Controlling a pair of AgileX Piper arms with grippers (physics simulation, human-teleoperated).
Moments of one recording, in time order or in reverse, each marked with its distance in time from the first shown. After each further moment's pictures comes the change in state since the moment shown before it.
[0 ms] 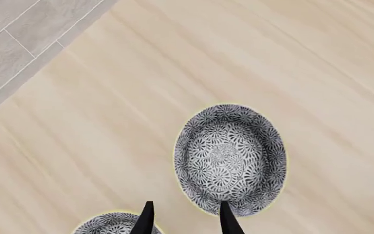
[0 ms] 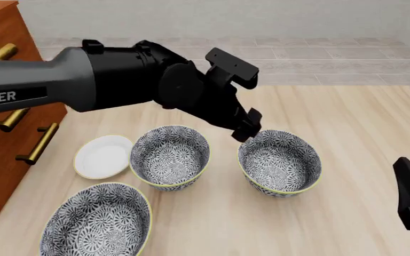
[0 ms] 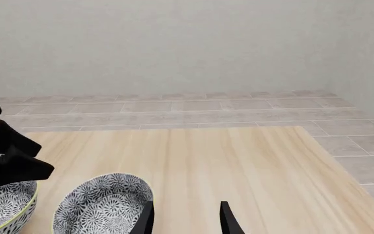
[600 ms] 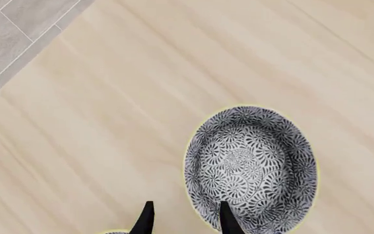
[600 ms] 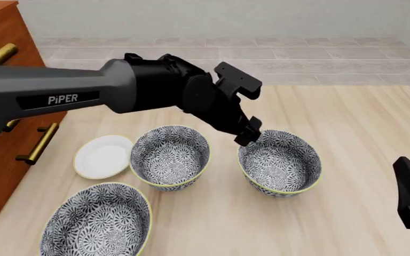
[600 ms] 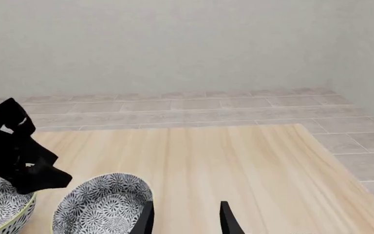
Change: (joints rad) left arm 0.030 0.150 -0.089 0.011 0.024; right arm -0.006 0.014 0.000 -0.008 0.006
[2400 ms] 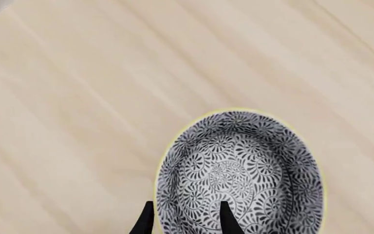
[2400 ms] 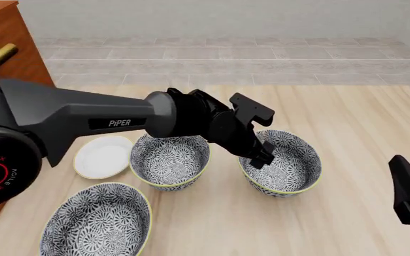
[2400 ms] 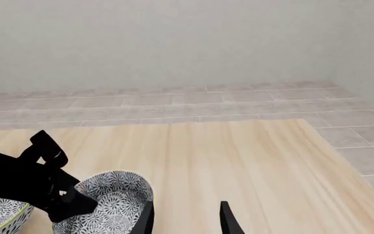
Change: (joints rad) left arm -0.050 0.164 -0.021 -0.098 -0.101; right arm 0.004 0.076 0.000 -0.048 0.009
